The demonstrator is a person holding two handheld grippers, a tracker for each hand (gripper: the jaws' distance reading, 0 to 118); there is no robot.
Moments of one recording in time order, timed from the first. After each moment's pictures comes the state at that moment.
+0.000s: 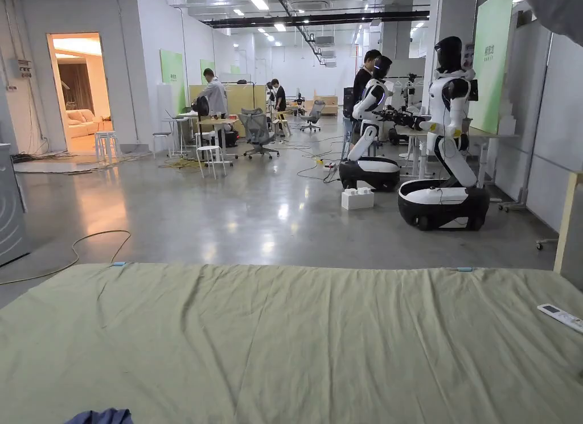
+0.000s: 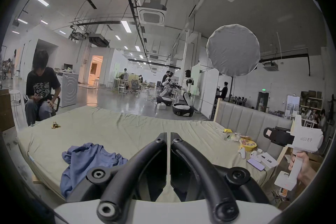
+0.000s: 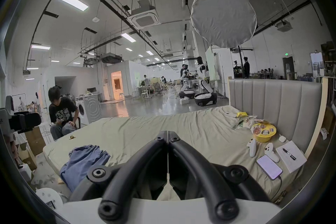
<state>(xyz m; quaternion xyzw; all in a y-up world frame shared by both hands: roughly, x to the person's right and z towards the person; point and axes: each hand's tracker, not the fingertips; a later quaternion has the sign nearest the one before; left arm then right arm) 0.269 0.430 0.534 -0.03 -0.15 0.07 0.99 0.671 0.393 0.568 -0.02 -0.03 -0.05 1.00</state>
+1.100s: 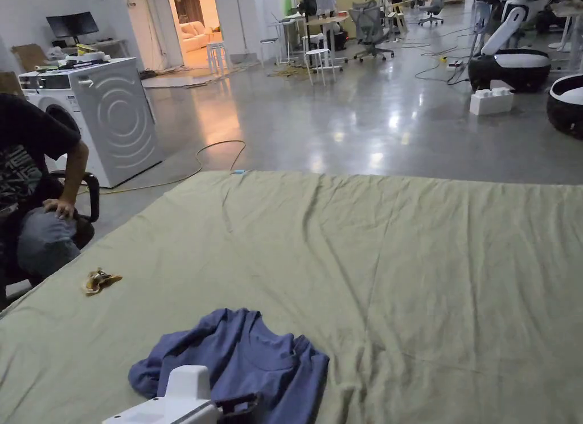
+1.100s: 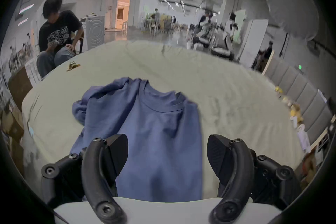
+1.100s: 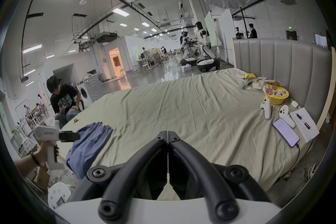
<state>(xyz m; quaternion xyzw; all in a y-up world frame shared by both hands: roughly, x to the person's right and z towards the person) 0.155 0.243 0.272 -0.34 -0.03 0.04 0.94 0.661 0.324 0.512 -0.18 -0.01 -0.10 0.98</state>
